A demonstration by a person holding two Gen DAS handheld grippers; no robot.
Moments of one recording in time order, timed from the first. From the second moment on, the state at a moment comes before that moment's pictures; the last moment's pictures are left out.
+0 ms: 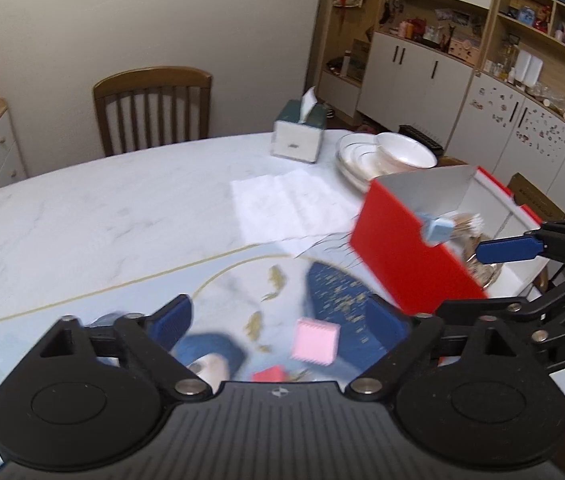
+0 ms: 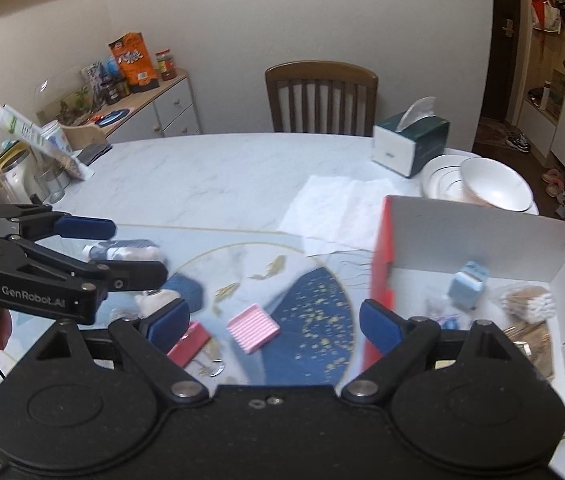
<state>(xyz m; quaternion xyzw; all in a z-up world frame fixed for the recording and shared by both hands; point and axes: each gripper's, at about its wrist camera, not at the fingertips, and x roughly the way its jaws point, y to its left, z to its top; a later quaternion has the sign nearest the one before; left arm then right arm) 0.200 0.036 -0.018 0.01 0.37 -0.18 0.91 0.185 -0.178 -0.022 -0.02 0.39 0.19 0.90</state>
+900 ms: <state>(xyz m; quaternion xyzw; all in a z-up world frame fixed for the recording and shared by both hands) 0.209 0.127 -0.074 0.12 0.34 -0.15 0.92 0.166 -0.080 -0.079 -0.04 0.45 0.23 0.86</state>
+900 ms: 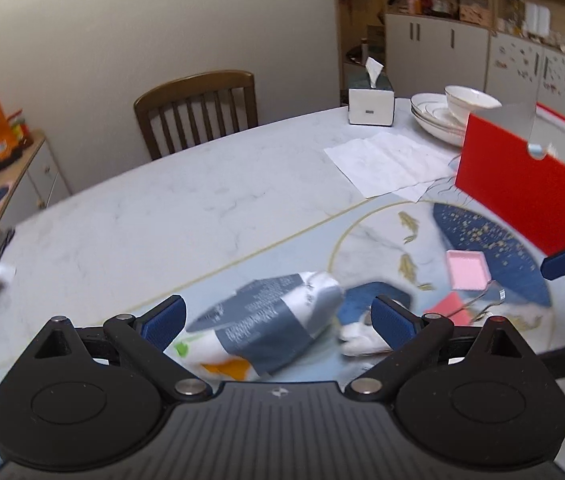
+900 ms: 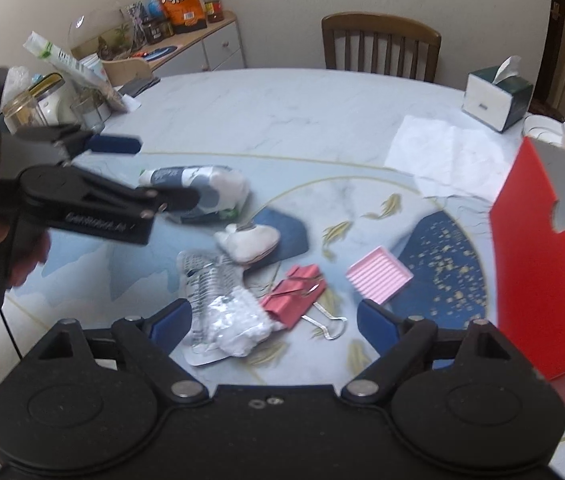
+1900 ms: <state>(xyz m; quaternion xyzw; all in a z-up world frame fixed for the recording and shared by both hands) 0.244 0.122 -0.119 0.17 0.35 -0.20 0.90 0.179 -0.050 -0.117 -0.03 0.51 0.22 0.83</state>
